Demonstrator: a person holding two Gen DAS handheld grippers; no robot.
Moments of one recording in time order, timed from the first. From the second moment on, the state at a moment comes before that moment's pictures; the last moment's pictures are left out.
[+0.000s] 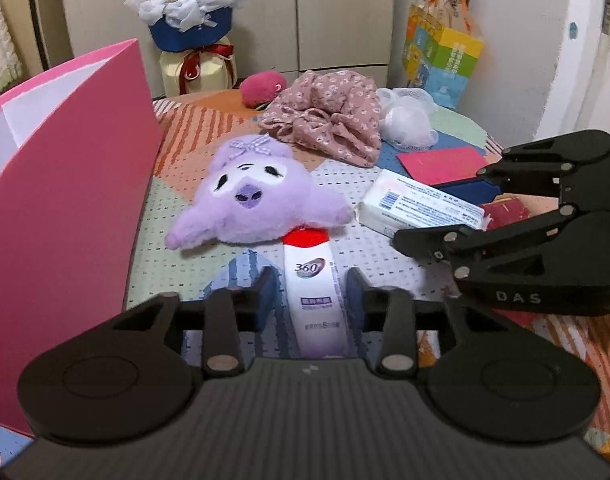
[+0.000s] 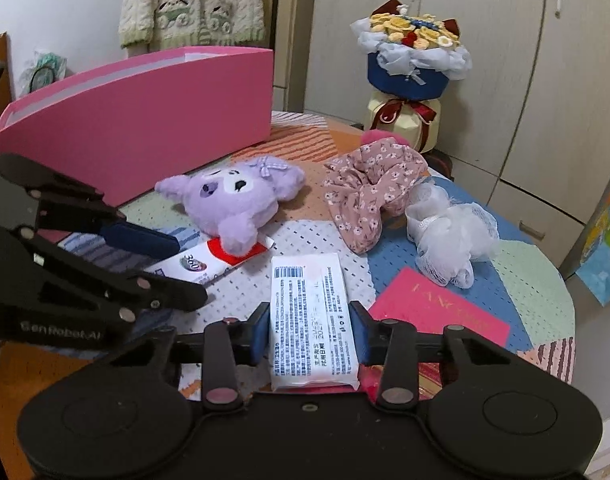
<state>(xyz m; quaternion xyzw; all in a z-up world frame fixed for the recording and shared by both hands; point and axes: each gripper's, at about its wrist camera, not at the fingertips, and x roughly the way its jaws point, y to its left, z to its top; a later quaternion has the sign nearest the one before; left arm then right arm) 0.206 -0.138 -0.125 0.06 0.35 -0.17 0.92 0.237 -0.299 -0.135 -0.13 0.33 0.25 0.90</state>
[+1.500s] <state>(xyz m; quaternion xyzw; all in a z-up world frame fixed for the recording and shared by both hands) 0.121 -0.070 -0.093 0.01 0.38 -0.29 0.88 0.119 -0.271 -0.103 -0.08 0.36 0.16 0.92</state>
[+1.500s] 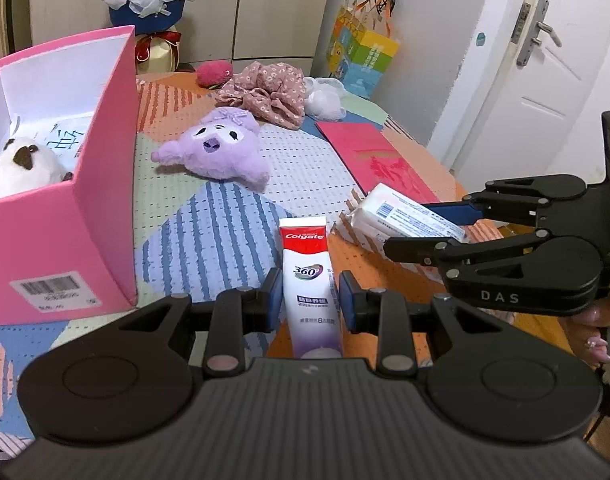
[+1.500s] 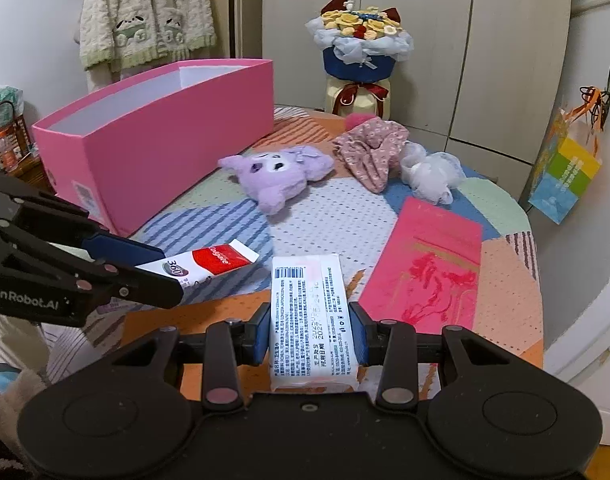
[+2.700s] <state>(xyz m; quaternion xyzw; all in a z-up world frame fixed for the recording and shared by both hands) 0.076 0.045 -0.009 -0.01 0.31 -0.28 0.91 0.076 -0.180 -0.033 -0.12 0.33 0.25 0.90</state>
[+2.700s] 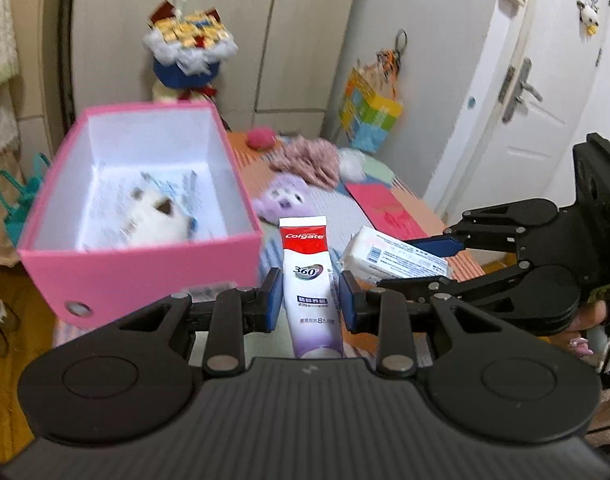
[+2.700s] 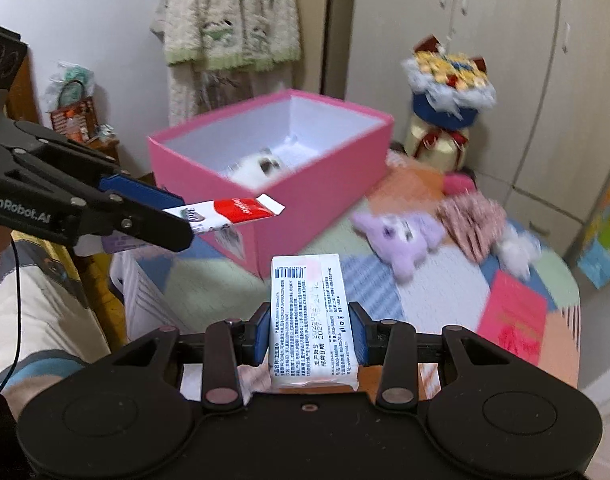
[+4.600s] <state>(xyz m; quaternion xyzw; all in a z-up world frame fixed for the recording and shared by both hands) 0.282 0.126 -0.020 0.04 0.36 -0.16 0.92 0.273 -0.031 -0.032 -0.21 0.32 0.28 0.88</state>
